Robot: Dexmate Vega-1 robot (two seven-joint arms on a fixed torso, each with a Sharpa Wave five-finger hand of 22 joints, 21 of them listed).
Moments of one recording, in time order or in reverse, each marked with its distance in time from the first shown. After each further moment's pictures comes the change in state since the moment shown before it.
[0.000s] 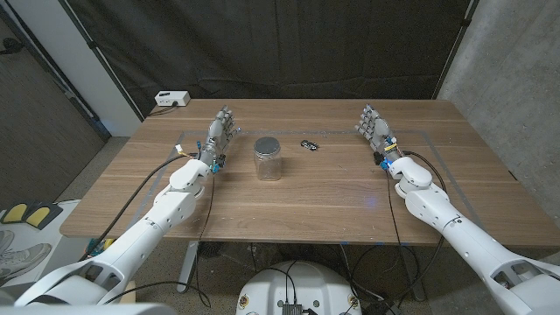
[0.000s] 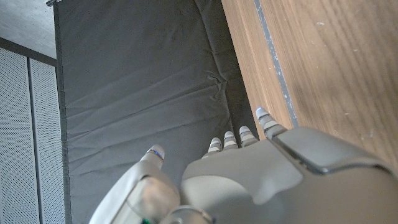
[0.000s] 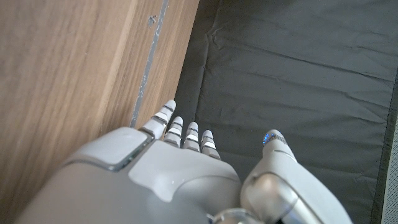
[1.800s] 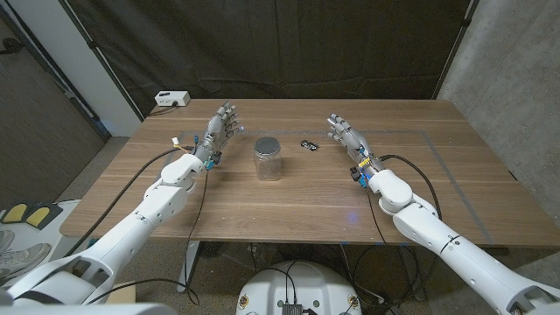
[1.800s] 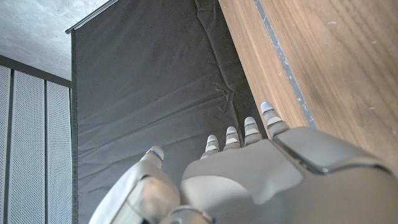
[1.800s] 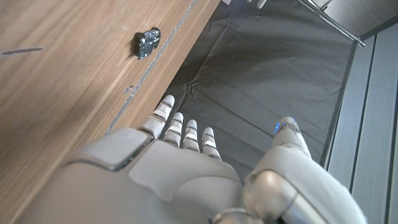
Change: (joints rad) left arm -0.006 0.070 -0.001 -0.040 -0.001 0.018 -0.087; left_hand 0.012 -0.012 -0.047 -0.023 0.000 0.049 -0.045 0.008 0.004 0.060 0.080 0.025 0.014 0.095 0.126 0.011 0.009 0.041 0.081 -0.005 0.009; right arm -0.134 -0.065 -0.120 -0.293 -0.349 0.005 -0.183; right_hand 0.119 -0.085 0.001 -0.087 0.003 0.015 0.029 0.008 0.000 0.016 0.031 0.007 0.005 0.034 0.005 0.008 0.005 0.022 0.018 0.012 0.000
